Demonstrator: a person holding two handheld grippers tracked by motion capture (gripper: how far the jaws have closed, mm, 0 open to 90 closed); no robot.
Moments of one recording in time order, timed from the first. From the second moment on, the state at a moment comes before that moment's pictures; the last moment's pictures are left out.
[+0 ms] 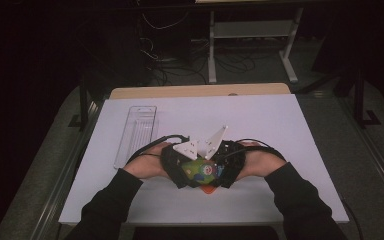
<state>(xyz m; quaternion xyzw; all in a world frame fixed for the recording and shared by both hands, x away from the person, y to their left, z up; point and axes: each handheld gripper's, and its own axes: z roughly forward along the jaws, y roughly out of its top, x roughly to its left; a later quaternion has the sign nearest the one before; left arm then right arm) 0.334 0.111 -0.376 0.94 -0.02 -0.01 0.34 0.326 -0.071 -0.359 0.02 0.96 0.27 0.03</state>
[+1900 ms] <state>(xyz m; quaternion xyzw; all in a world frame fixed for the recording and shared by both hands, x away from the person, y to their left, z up) 0.355 0.125 -0.380 0.91 0.24 0.06 0.32 0.309 -0.163 -0.407 0.40 0.80 0.43 0.14</state>
